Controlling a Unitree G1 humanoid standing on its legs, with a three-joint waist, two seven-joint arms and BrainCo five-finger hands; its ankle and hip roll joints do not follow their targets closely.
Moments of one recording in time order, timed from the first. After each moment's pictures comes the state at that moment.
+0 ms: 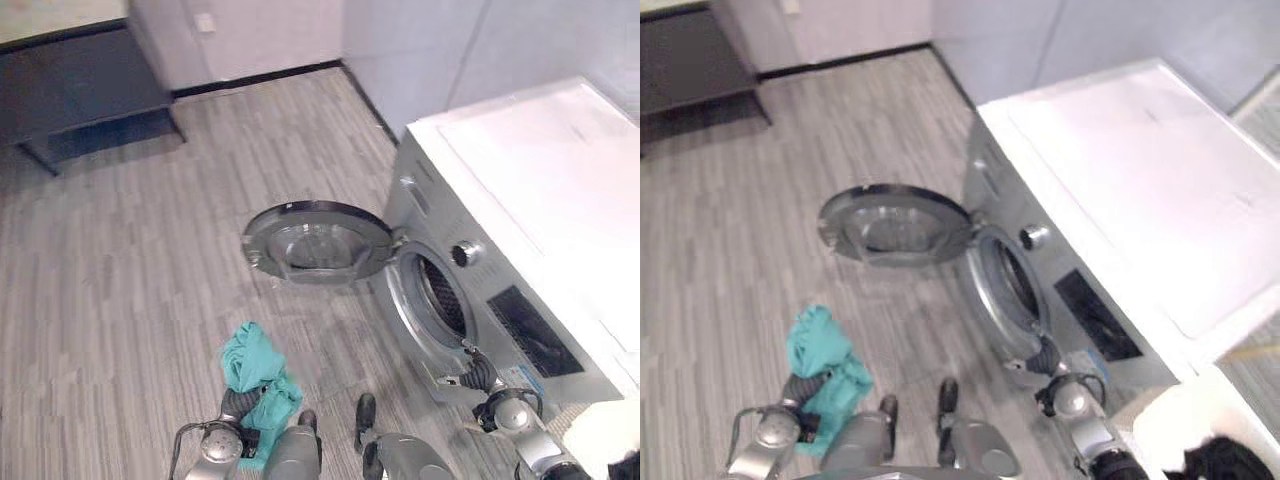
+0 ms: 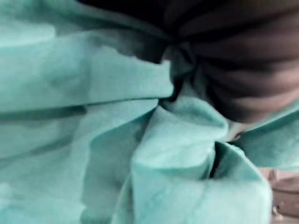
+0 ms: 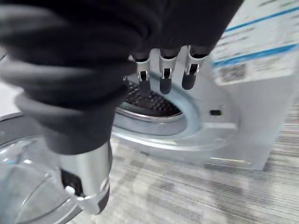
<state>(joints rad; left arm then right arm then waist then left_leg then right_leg) 0.10 0.35 -0.20 0.60 -0.06 -0.04 0.10 0.01 -0.38 0.27 0.53 -0.19 -0.02 -0.13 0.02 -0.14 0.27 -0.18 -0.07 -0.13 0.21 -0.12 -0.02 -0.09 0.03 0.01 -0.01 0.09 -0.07</state>
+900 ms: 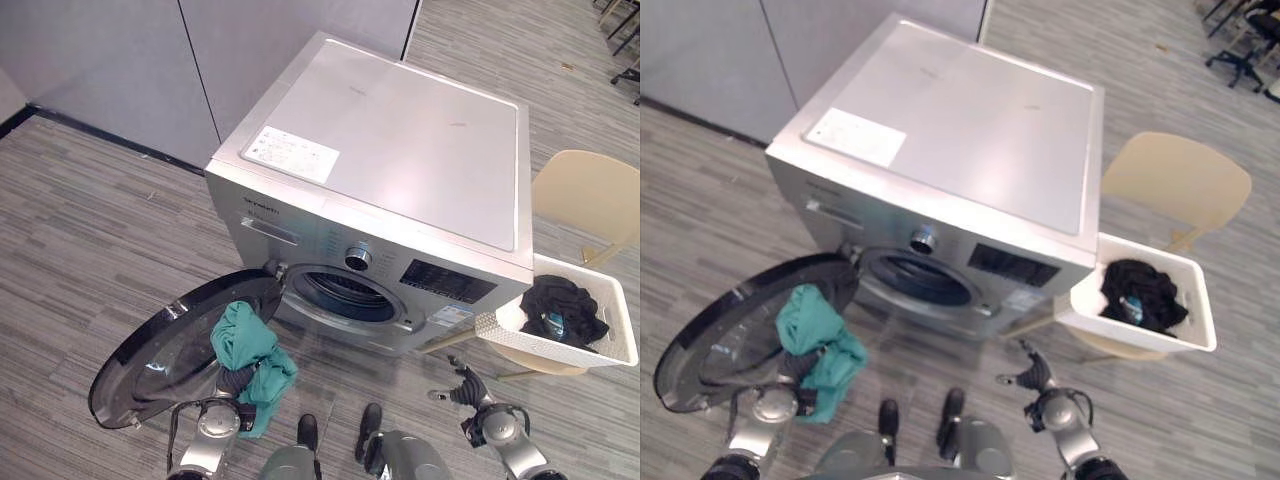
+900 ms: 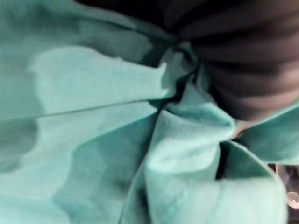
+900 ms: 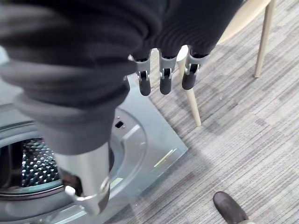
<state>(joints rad) 0.06 0.35 -0.14 0.65 -0.09 -0.04 0.13 0.01 -0.30 0.28 0.65 -0.15 -0.03 -0.13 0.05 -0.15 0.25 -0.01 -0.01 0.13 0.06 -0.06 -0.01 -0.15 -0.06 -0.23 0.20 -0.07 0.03</state>
